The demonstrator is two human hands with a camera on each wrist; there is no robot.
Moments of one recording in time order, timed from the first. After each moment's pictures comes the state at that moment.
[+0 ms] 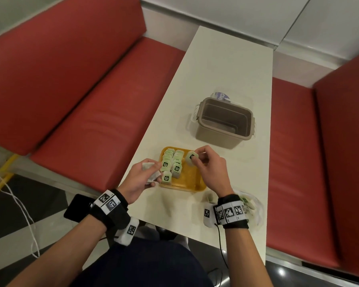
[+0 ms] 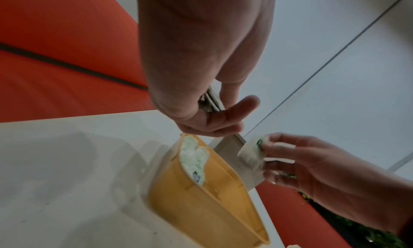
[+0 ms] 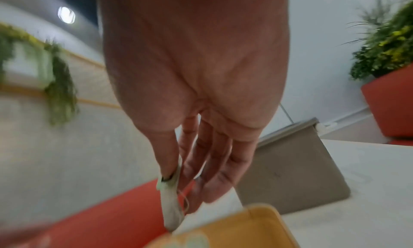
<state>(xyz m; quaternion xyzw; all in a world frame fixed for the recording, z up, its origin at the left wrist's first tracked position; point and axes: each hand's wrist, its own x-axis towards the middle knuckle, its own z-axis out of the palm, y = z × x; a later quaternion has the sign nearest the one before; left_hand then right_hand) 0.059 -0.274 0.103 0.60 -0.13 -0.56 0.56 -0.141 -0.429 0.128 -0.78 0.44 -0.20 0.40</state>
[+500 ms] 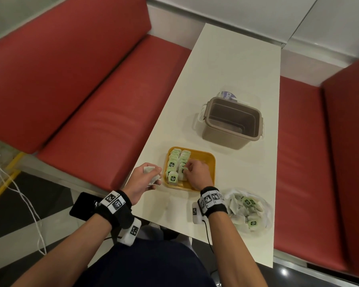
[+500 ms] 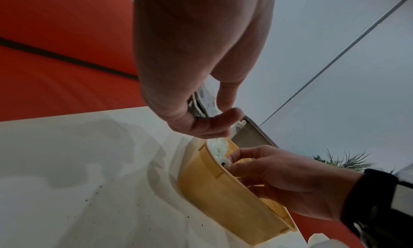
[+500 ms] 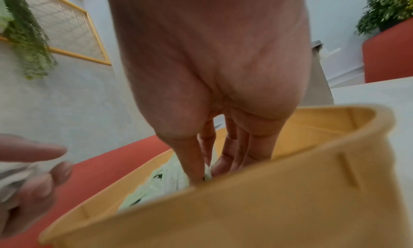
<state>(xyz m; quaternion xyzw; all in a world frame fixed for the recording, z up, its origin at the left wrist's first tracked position) 0.076 -0.265 0.067 0.65 -0.11 -0.52 0.54 -0.085 -0.428 0.027 -0.78 0.51 0.02 0.36</state>
